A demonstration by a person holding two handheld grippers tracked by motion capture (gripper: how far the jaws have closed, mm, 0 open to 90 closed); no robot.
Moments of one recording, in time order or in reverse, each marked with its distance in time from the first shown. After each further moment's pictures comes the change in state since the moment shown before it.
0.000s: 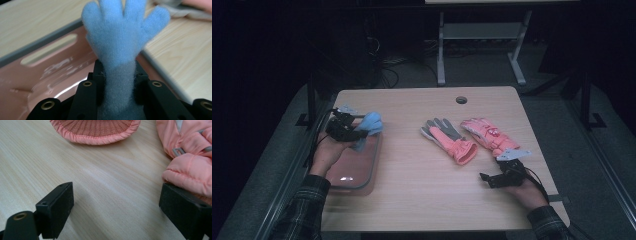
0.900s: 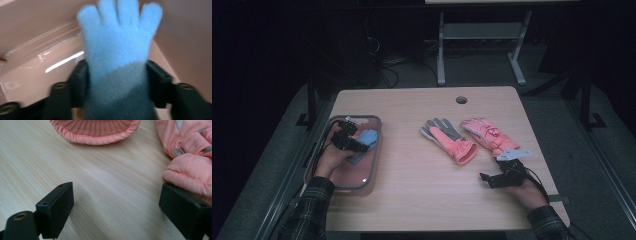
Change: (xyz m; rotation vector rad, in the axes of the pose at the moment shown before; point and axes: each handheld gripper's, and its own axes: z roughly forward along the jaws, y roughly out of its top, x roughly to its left) left arm 0.022 -0.032 0.052 0.202 -0.007 -0.091; right arm 0.000 0.000 0.000 0.000 0.000 0.000
